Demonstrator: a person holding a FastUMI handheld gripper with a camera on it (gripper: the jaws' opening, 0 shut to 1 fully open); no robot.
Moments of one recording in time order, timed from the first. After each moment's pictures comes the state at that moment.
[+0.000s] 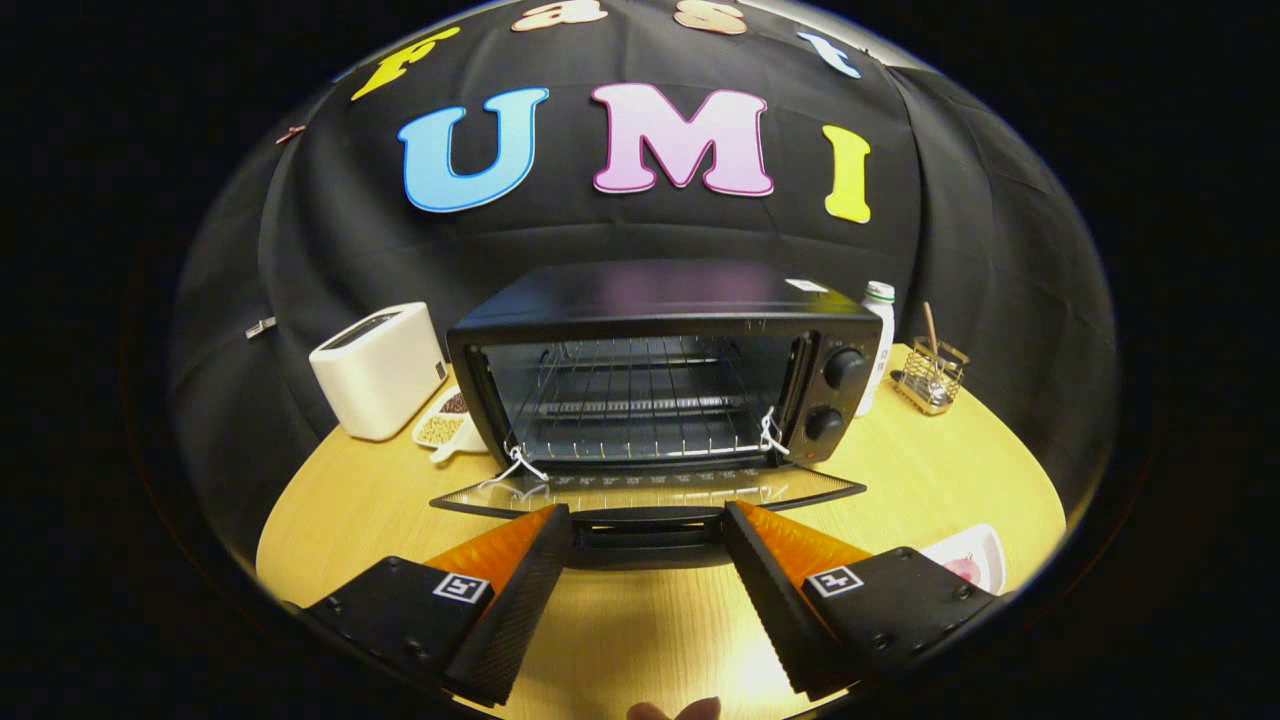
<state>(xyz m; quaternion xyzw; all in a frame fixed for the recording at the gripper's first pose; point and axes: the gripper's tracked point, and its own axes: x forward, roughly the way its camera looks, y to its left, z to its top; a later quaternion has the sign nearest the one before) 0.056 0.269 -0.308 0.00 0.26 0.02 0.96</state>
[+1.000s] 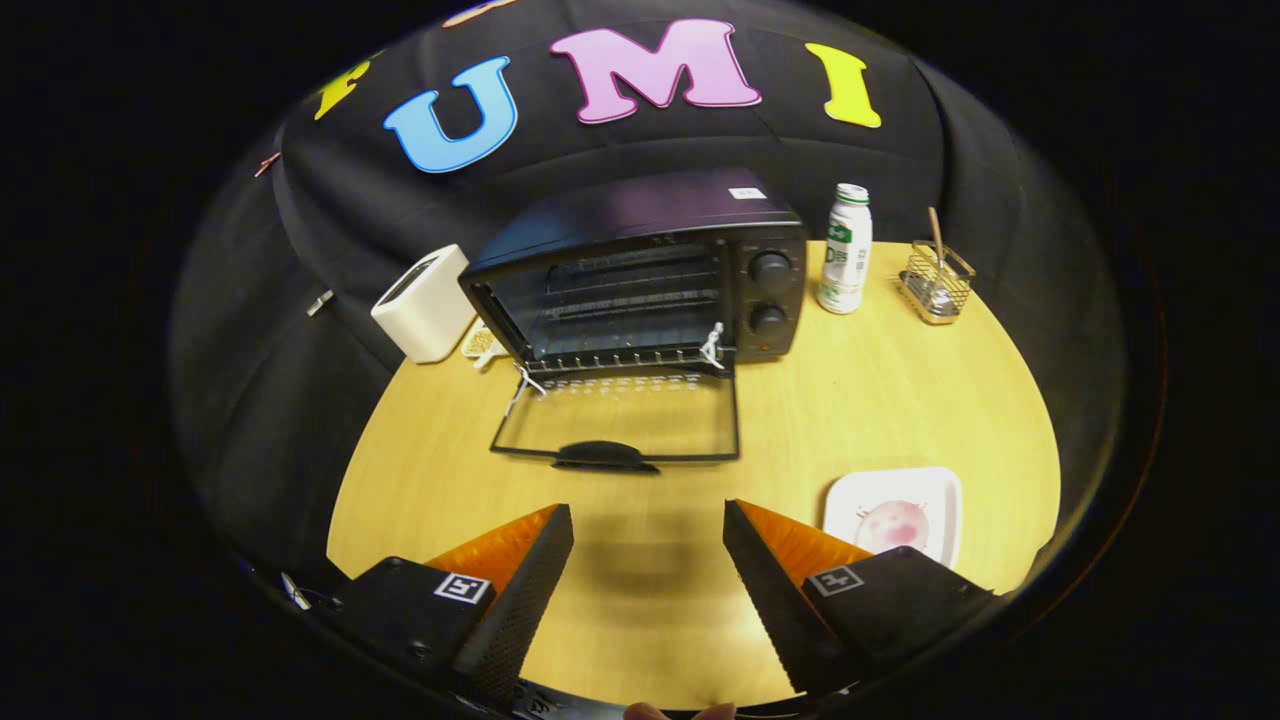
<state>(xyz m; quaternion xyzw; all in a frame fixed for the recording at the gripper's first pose) -0.040 0.159 -0.269 0.06 0.44 0.11 0.89</state>
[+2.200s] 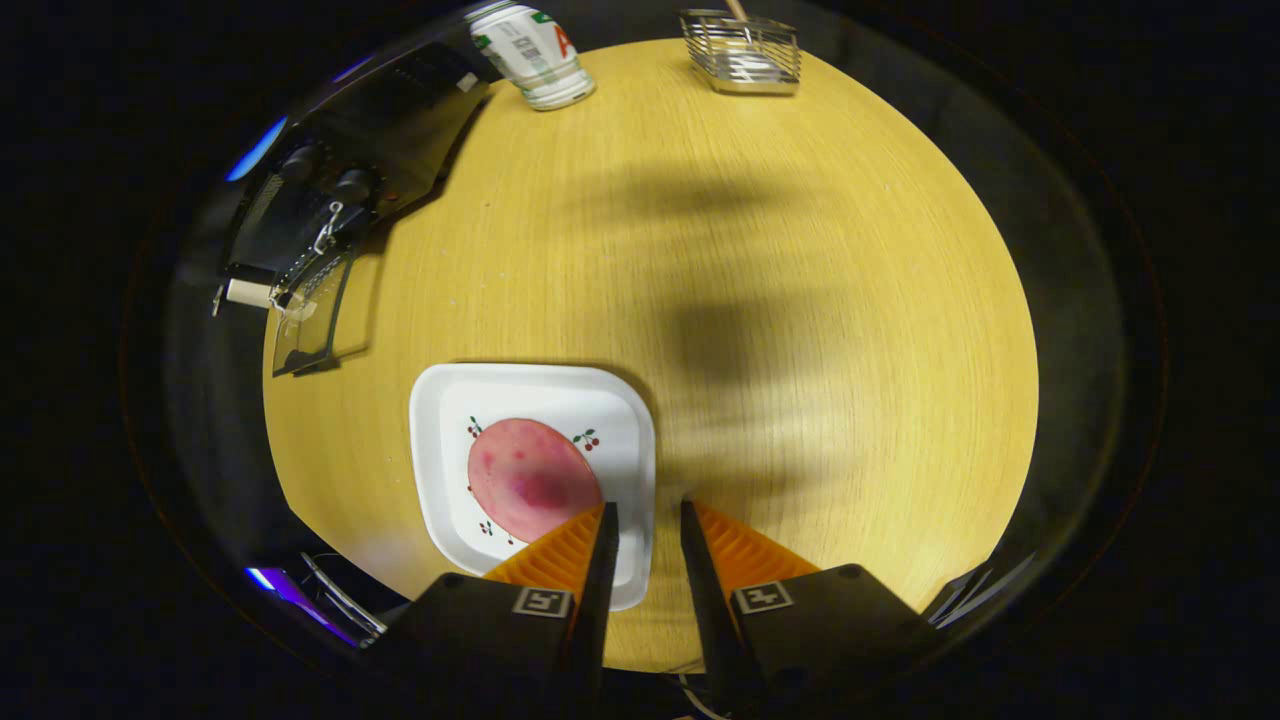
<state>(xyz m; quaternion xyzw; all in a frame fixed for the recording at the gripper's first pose) -0.051 -0.107 -0.414 0.07 0.69 0.02 0.72</state>
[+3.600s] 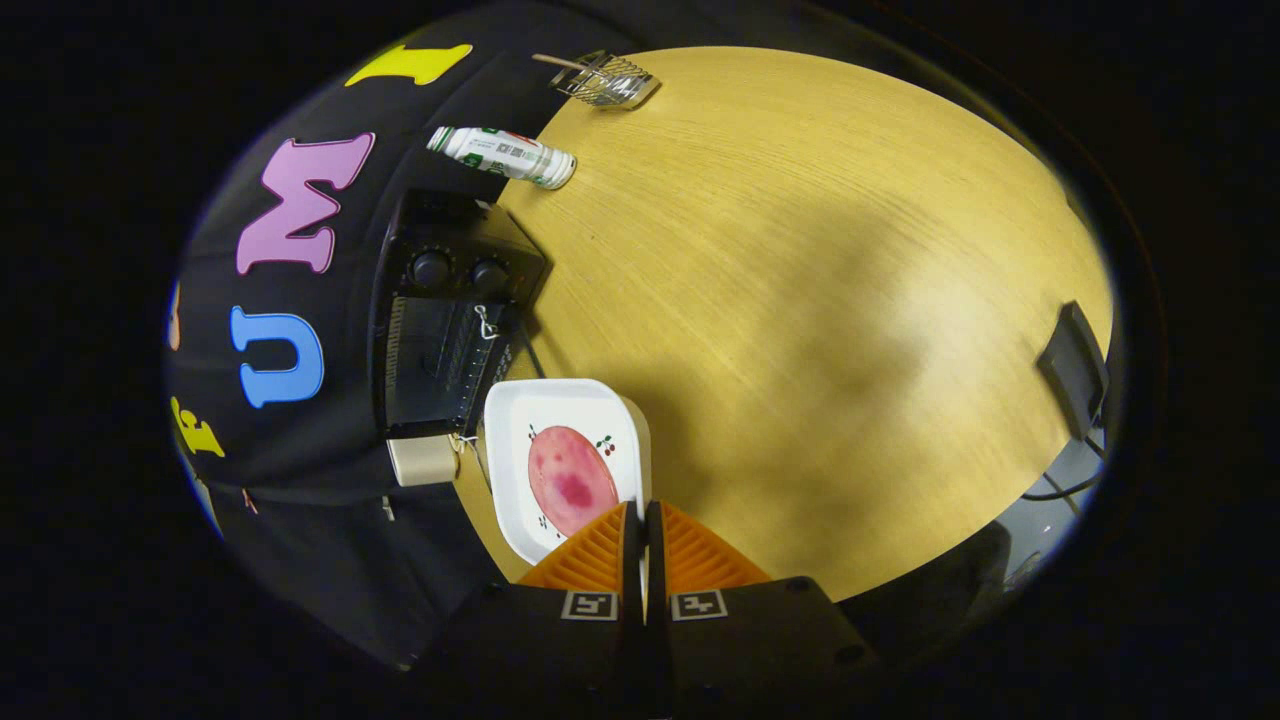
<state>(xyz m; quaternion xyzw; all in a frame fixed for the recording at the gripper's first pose) -0.096 0.070 -0.324 0.46 0.53 -0.06 0.71</state>
